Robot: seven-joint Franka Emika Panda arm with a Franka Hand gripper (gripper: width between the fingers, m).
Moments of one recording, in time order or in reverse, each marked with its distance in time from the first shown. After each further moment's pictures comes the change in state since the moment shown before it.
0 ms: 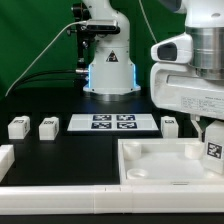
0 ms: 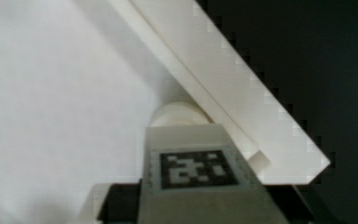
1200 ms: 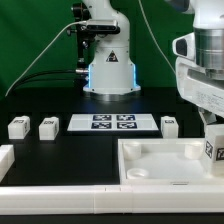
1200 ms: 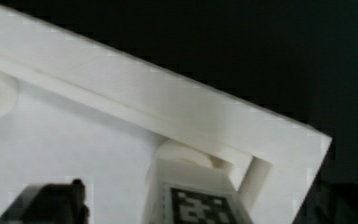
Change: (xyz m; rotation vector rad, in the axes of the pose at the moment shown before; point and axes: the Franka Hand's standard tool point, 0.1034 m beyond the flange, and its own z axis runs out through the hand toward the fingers) arm -0.012 -0.008 0.002 0.008 -0.021 0.289
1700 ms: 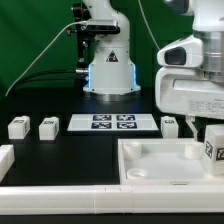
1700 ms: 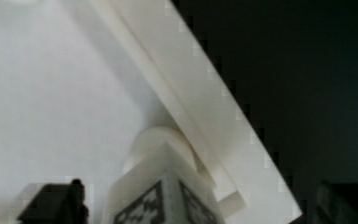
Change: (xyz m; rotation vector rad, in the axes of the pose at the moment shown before) arm 0.002 0.003 0.003 -0.005 -0.003 -0.607
